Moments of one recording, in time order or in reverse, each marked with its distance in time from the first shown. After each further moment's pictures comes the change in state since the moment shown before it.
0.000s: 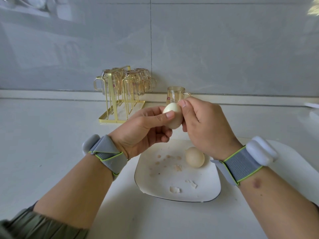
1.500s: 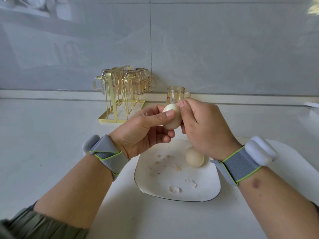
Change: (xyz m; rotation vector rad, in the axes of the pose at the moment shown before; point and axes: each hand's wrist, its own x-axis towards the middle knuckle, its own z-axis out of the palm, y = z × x) left_hand -0.002 0.001 0.002 -0.061 -0.021 -0.011; right_hand 0.000 0.001 0.003 -0.005 -0.002 0.012
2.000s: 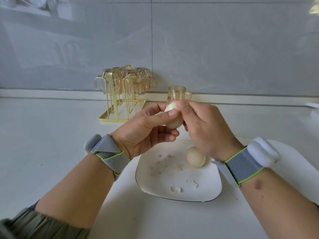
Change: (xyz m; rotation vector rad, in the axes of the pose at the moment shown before) left_hand 0.000 0.002 0.002 -0.009 -0.003 -0.003; right_hand -0.002 -0.004 -0.003 0.100 -0.052 0.036
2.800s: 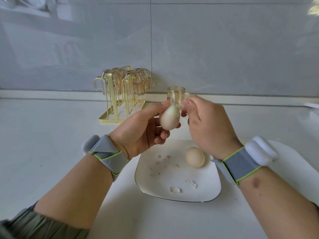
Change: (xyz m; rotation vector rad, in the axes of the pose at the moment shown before) left_hand 0.002 0.001 -0.004 -0.001 0.076 -0.076; right_hand 0.004 0.008 -0.001 -0.153 0.100 0.012
